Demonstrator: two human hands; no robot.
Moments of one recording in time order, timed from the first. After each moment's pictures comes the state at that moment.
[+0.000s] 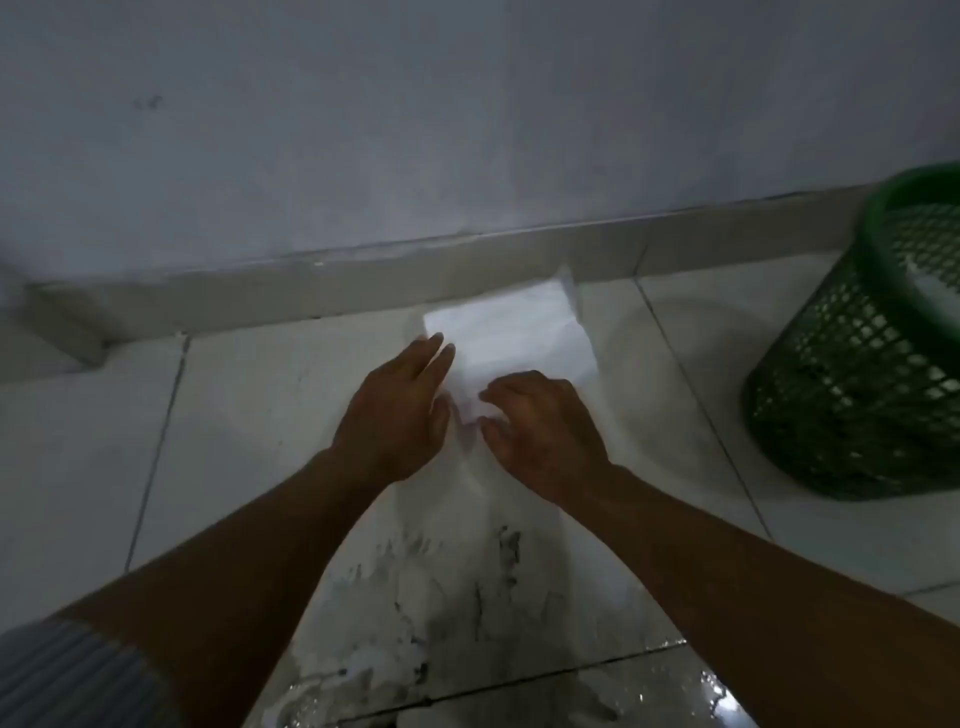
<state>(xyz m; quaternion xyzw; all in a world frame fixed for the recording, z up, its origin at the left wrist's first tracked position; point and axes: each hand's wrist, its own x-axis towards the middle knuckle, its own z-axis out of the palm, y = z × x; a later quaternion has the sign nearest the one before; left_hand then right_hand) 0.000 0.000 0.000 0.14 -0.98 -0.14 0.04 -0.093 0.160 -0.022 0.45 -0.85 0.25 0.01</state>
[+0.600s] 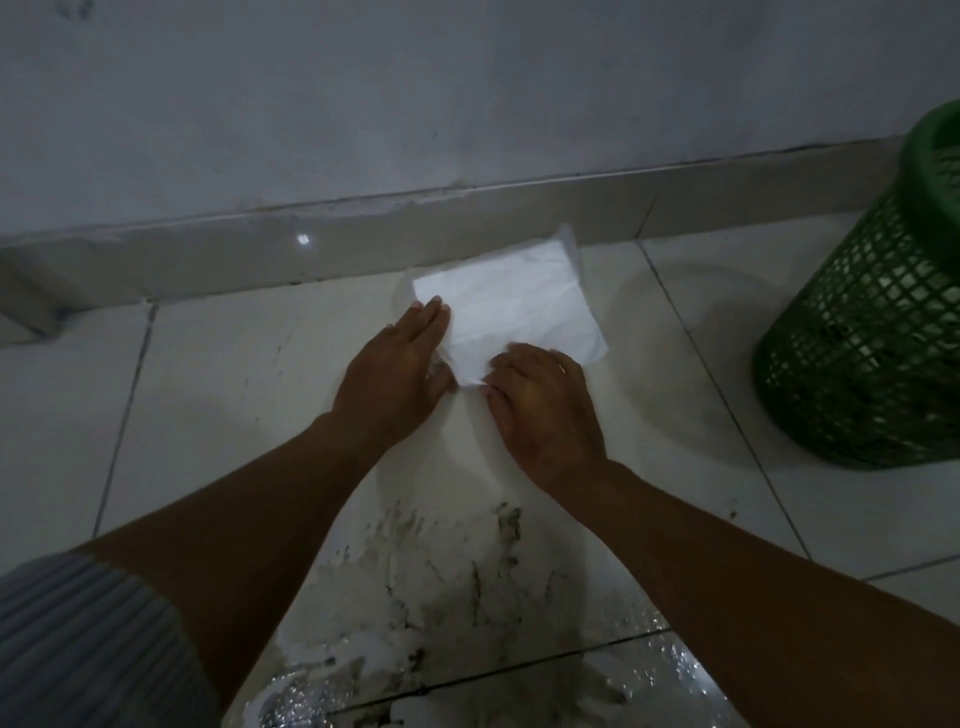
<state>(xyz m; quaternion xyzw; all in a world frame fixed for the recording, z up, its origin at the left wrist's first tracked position) -0.020 -0.014 -0.038 0.14 -0.98 -0.14 0.05 -0.088 0.157 -0.054 0.41 -0.87 0.26 0.08</state>
